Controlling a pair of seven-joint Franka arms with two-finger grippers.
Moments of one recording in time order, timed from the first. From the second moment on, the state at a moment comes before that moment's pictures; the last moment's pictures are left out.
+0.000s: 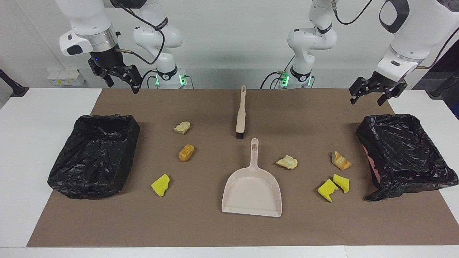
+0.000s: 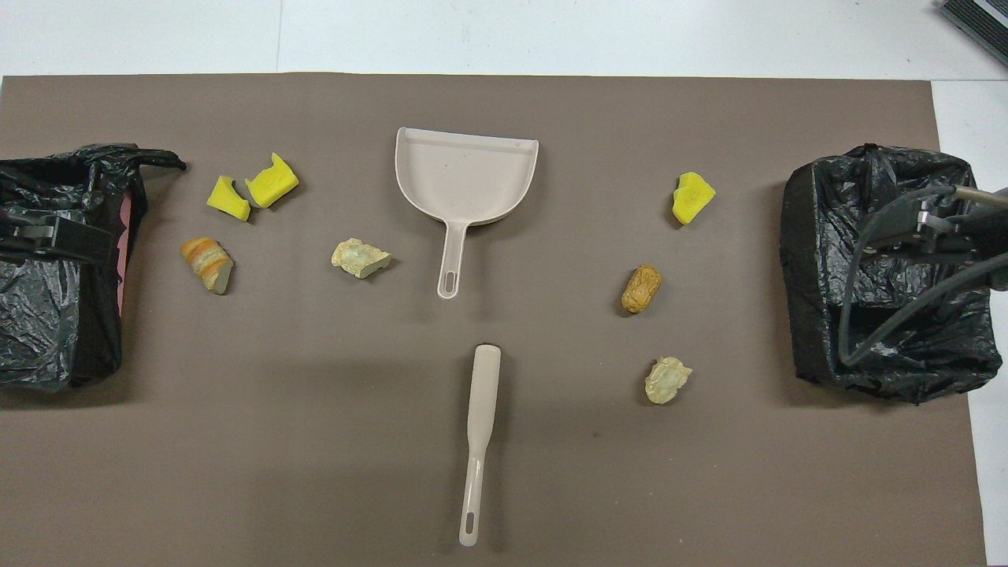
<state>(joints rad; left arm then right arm) -0.08 0.02 0.05 -1.56 -0.01 1.57 0.08 -0.06 -0.01 0.10 -1.49 -0.02 1.48 0.37</state>
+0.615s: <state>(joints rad) -0.08 0.01 0.05 -1.56 -0.01 1.57 0.08 -0.06 -0.01 0.10 -1.49 0.00 1.48 0.37</state>
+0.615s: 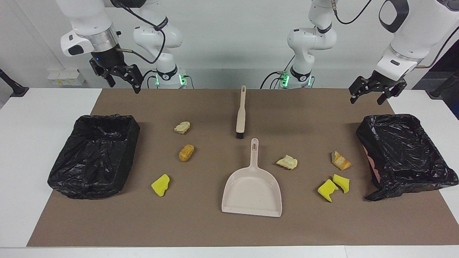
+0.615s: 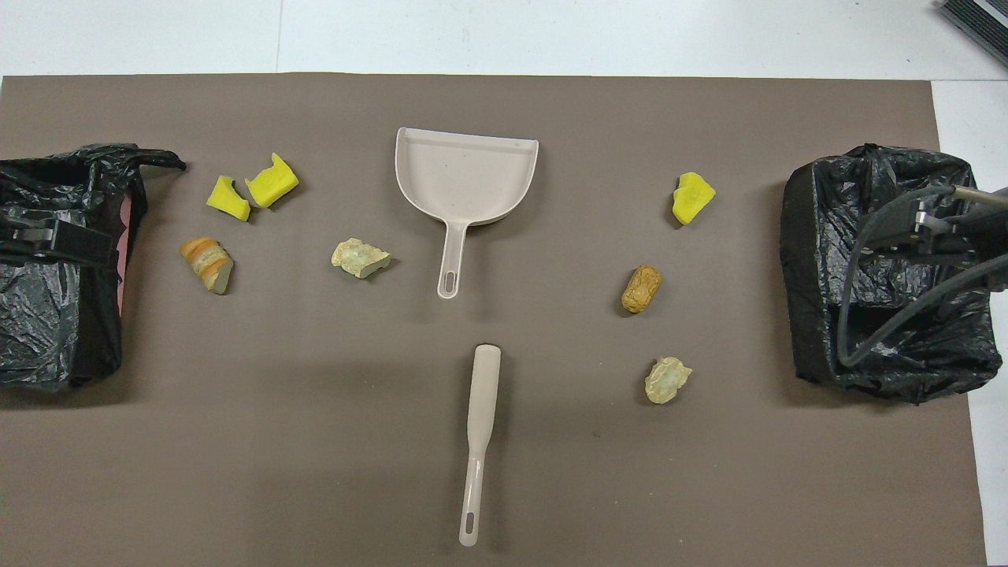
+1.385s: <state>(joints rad) -0.08 0.01 0.05 -1.57 -0.01 1.57 0.08 -0.06 -0.01 0.10 -1.49 0.00 1.48 0.37</state>
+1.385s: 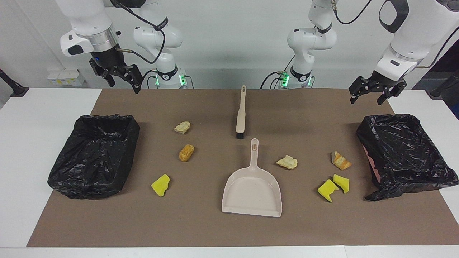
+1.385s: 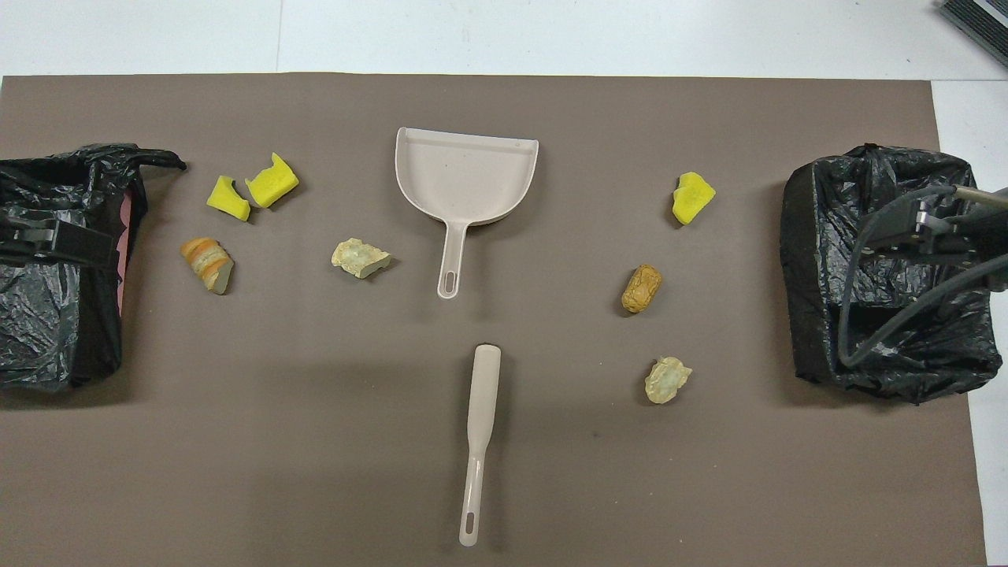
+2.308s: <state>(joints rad) -0.15 -0.02 0.03 -1.67 -0.05 1.59 0.06 -0.05 -0.01 0.10 -1.49 0.00 1.48 0.37</state>
